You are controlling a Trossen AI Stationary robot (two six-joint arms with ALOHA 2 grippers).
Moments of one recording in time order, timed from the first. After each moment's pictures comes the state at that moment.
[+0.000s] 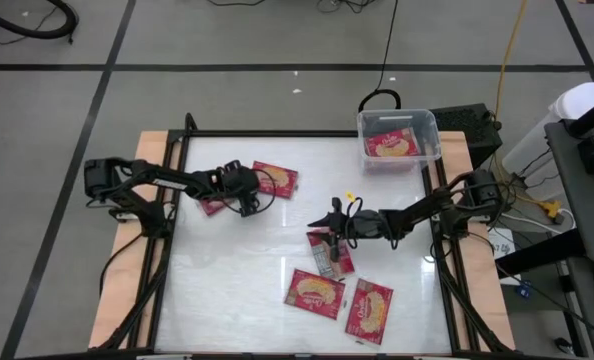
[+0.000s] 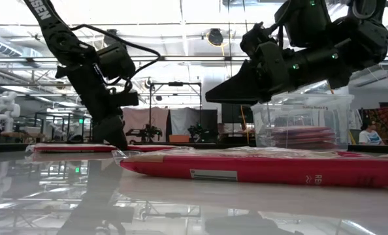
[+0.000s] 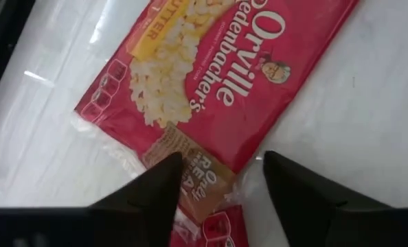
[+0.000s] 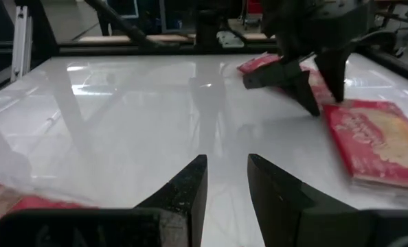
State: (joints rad) left arm 0.34 1.54 0.56 -0.03 -0.26 0.14; right arm 0.12 1.73 0.51 0.96 0.16 0.08
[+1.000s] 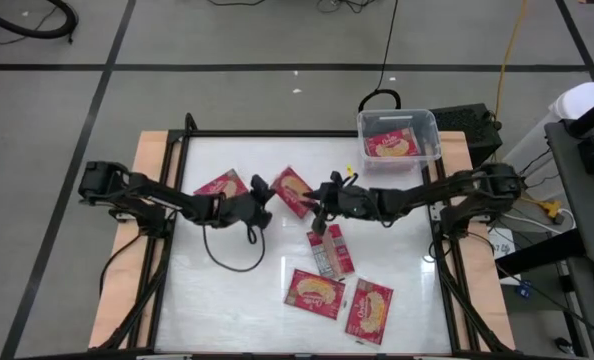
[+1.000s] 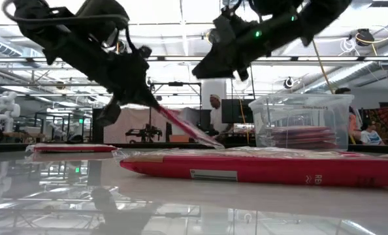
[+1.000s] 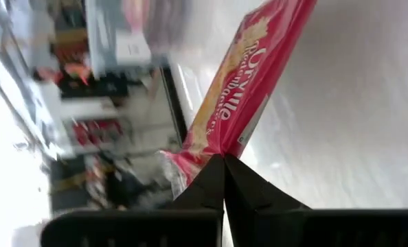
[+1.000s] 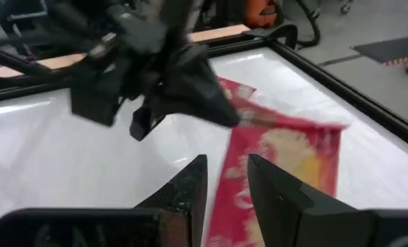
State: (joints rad) left arm -0.04 1.49 0.56 0.41 -0.63 1.15; right arm 0.01 1.55 0.80 0.37 0.31 0.20
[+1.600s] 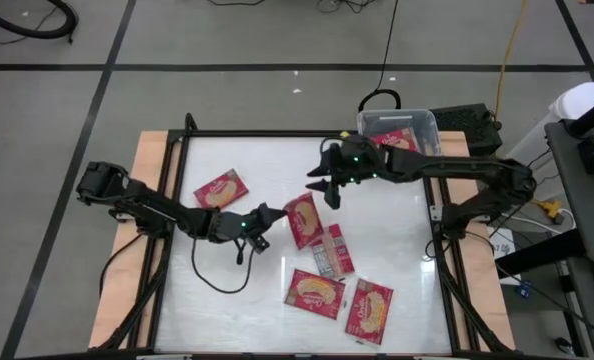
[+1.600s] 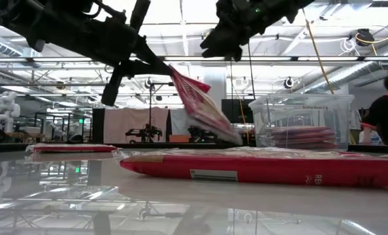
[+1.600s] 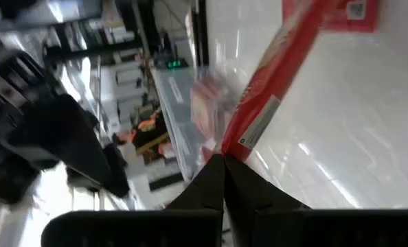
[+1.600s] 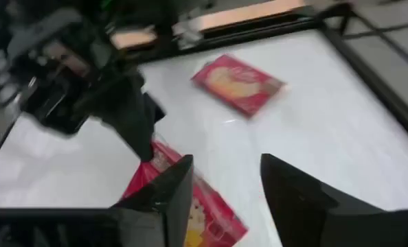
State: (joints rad) left arm -0.22 1.49 0.56 0.66 -0.57 1.60; right arm -0.24 1.44 1.09 -0.18 -0.21 0.07
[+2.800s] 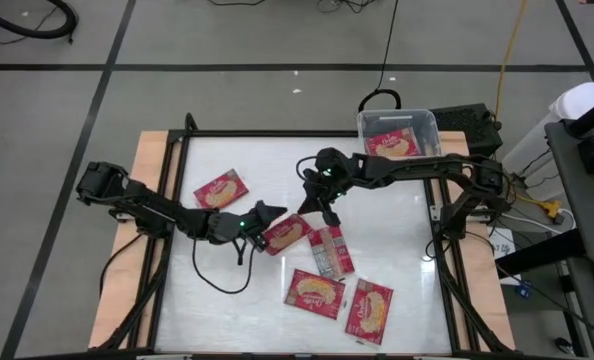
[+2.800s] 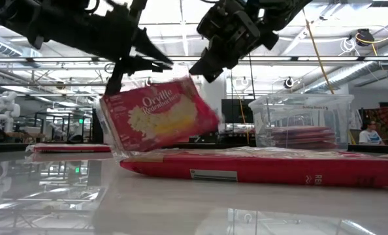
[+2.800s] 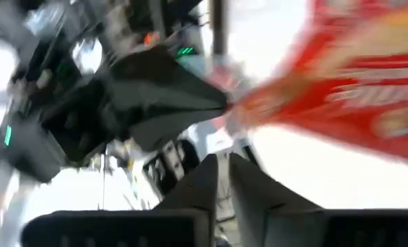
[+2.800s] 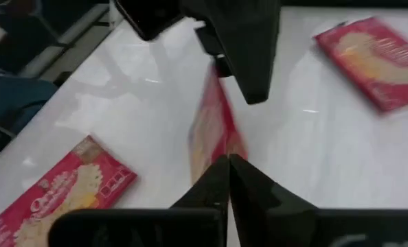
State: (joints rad) left arm -0.24 1.49 0.56 0.72 -0.64 1.54; right arm -0.23 1.67 1.12 -0.14 -0.57 -0.22
